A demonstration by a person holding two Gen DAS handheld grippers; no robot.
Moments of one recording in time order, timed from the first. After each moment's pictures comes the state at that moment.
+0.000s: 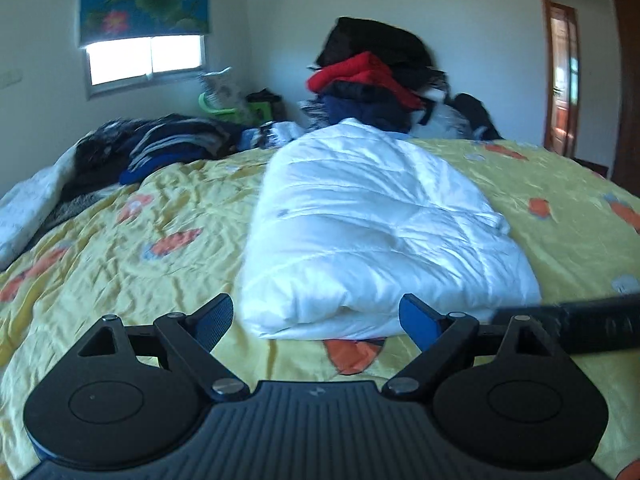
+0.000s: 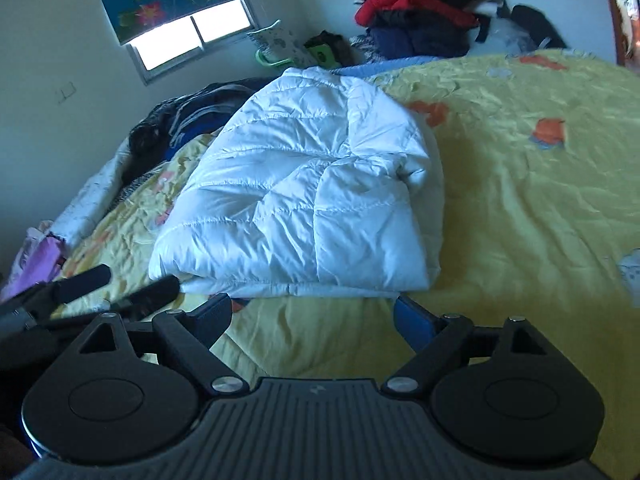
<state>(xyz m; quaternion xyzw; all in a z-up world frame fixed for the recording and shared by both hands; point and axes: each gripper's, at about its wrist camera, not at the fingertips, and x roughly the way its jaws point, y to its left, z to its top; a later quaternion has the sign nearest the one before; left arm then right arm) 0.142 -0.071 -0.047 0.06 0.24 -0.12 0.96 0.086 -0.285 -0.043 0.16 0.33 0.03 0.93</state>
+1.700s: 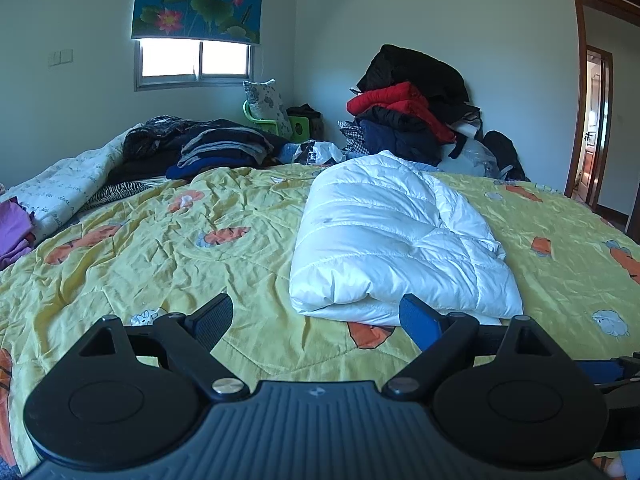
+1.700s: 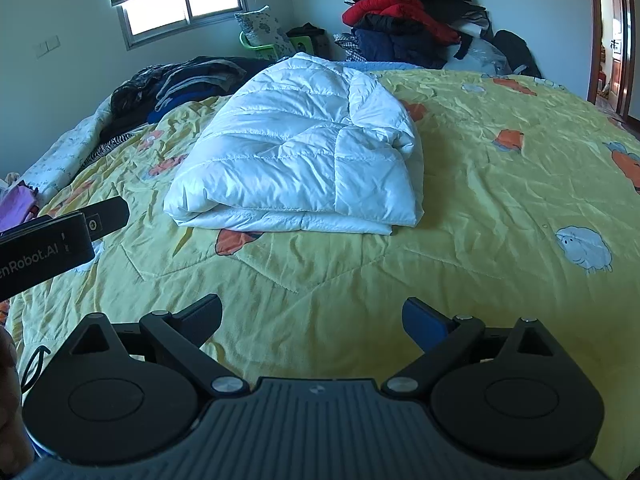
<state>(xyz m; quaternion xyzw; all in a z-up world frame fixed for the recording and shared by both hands) 0.074 -0.039 -0.021 0.01 0.22 -0.08 0.97 0.026 -0.235 -0.033 0.09 0.35 -0.01 0.93</state>
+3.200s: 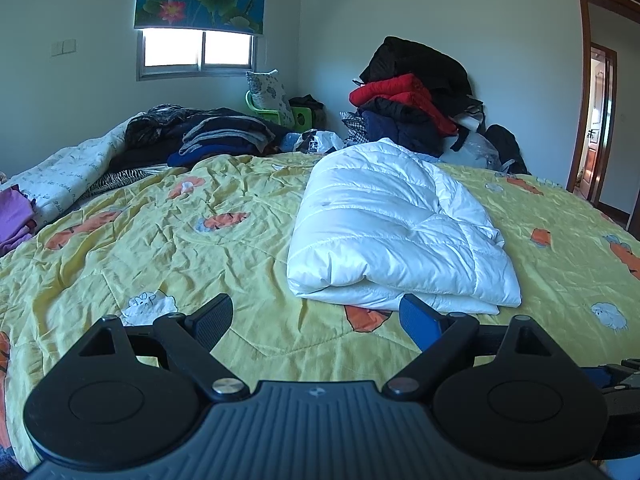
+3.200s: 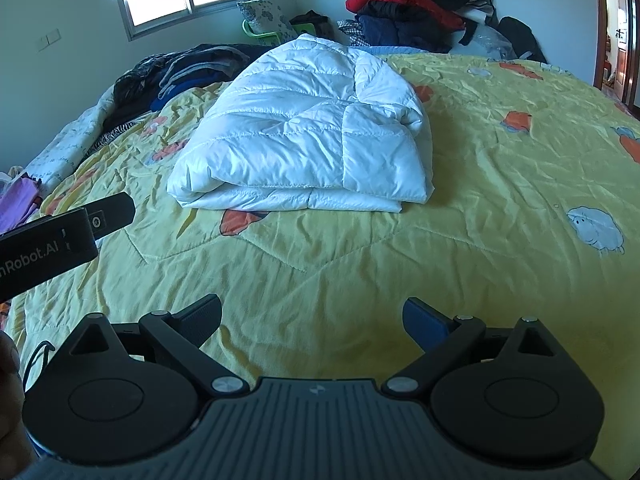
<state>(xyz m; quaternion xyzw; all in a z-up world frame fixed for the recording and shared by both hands) 0.068 -0.046 -0.027 0.00 0.23 -0.07 0.97 0.025 -0.231 -0.044 0.09 0.37 0.00 0.93</state>
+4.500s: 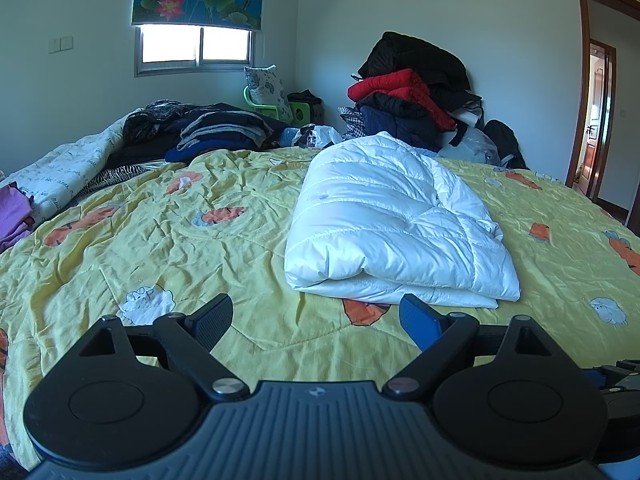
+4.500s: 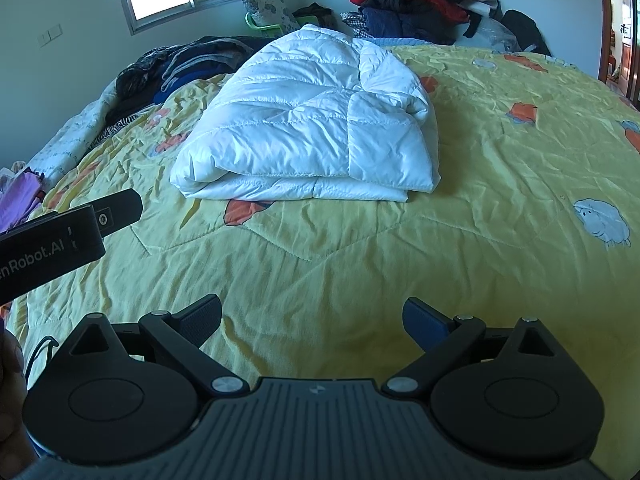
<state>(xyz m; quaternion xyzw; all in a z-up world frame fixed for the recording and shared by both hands) 0.068 -0.047 -0.030 0.00 0.24 -0.08 0.97 0.026 -0.230 -0.049 0.09 0.38 0.01 0.92</state>
